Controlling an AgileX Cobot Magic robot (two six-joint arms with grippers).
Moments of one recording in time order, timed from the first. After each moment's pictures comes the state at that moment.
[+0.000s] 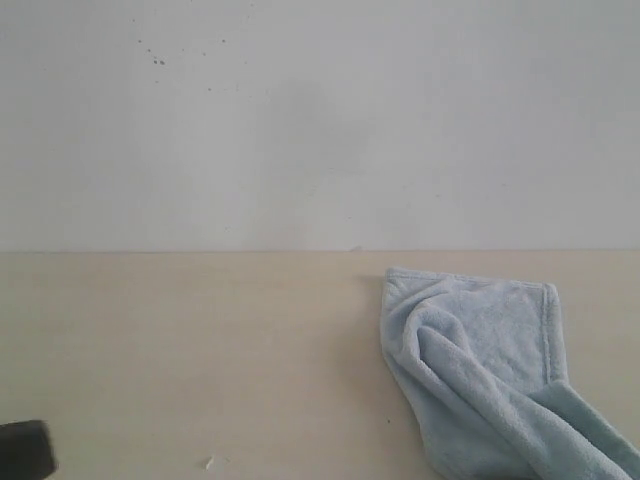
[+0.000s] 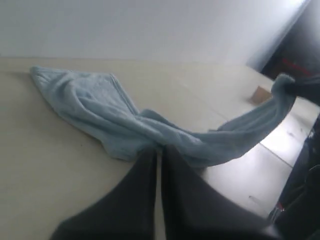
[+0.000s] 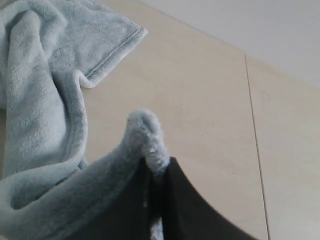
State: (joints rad) left arm -0.29 0.50 -0.23 -1.62 0.63 1.29; right arm 0.79 0.32 -0.58 -0.77 1.23 0.42
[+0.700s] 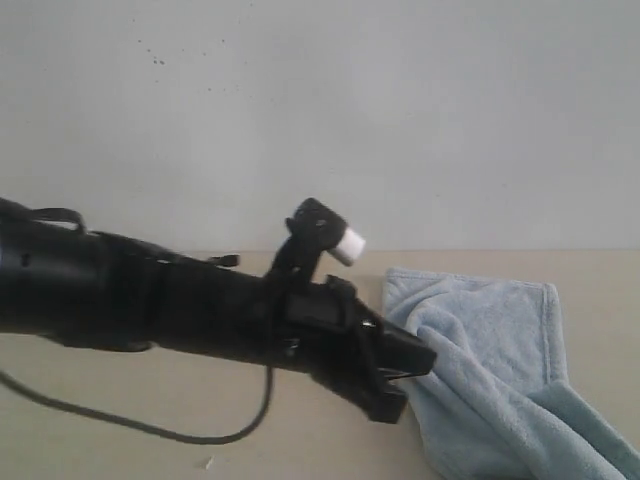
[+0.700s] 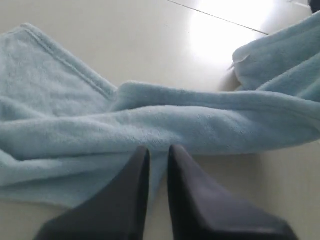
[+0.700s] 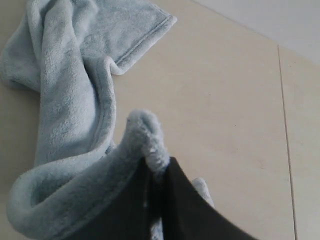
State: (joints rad) left arm -0.67 1.84 -1.08 -1.74 0.59 1.90; right arm 0.79 0.32 -0.58 -0.66 1.23 0.37
